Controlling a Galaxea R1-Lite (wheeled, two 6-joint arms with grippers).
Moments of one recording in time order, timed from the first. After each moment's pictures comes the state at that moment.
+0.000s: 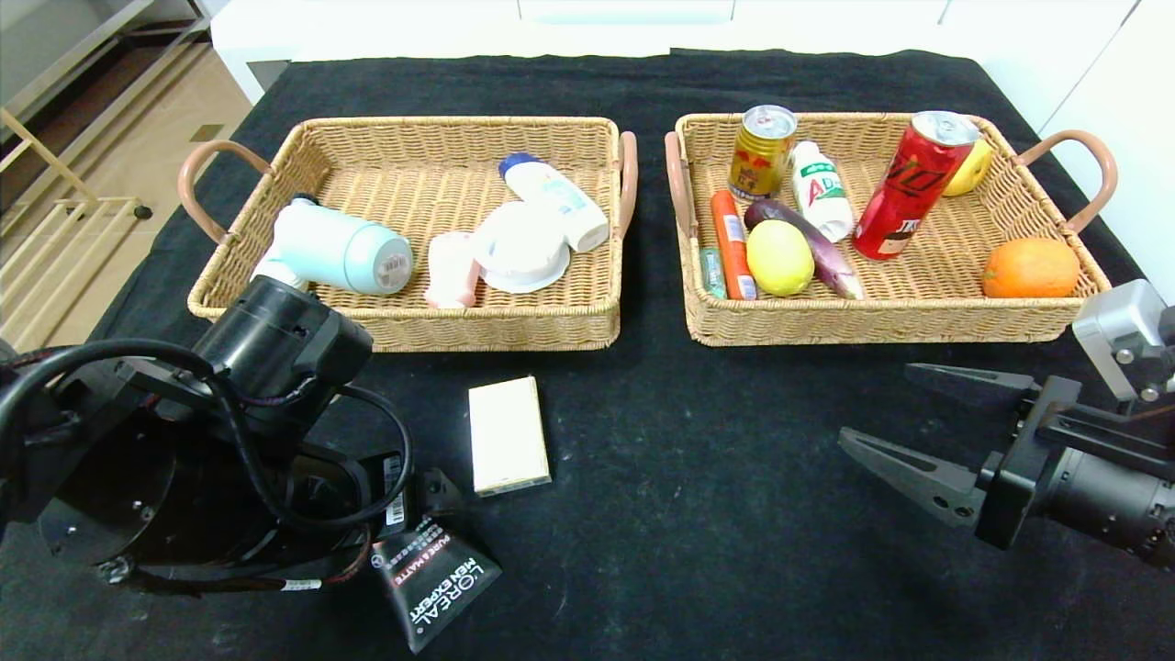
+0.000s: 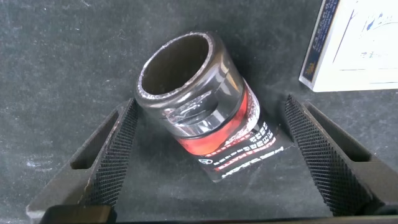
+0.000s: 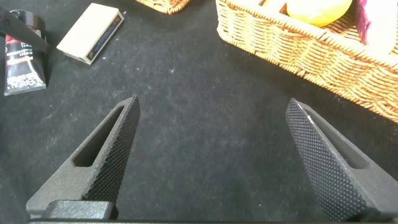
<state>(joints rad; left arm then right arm) -0.52 1.53 -1.07 0.51 0.25 -0.70 0.37 1.36 -0.50 -0.77 0.33 -0.11</state>
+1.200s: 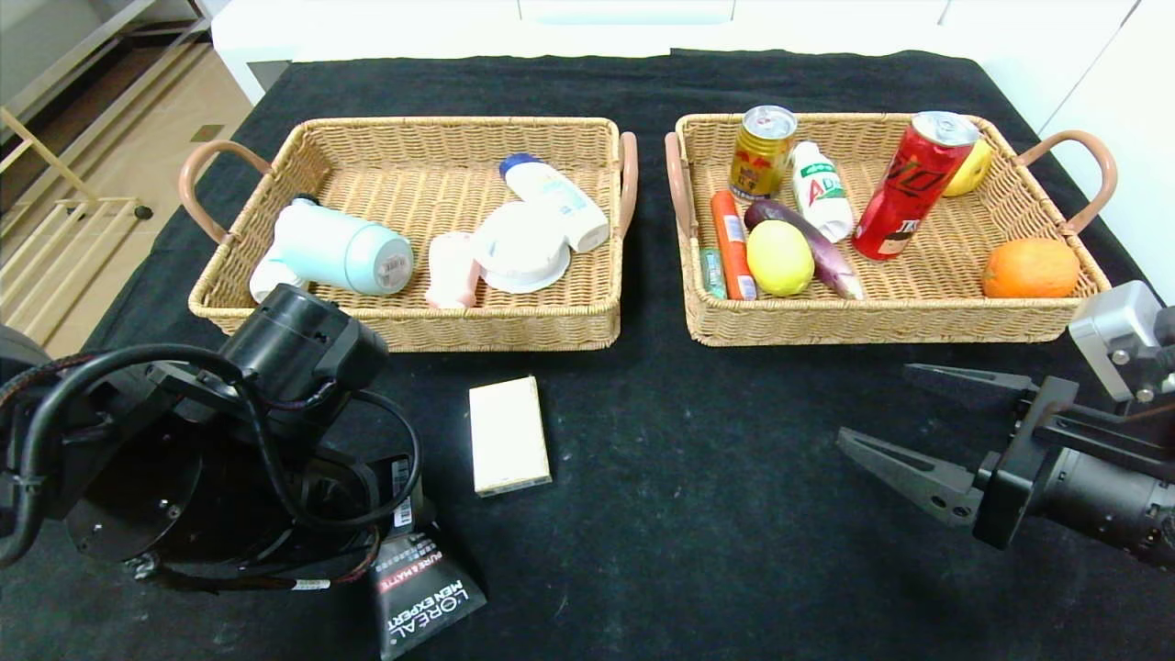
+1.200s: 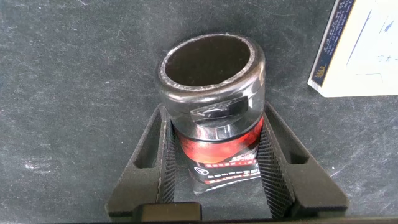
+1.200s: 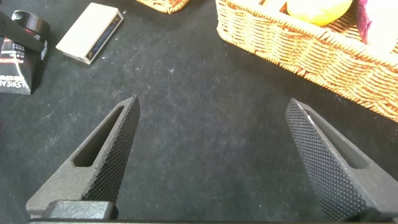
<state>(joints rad) -0.52 1.56 -1.07 0.51 0.25 -0.70 0.37 1.37 -0.49 -0.77 0.33 -0.11</state>
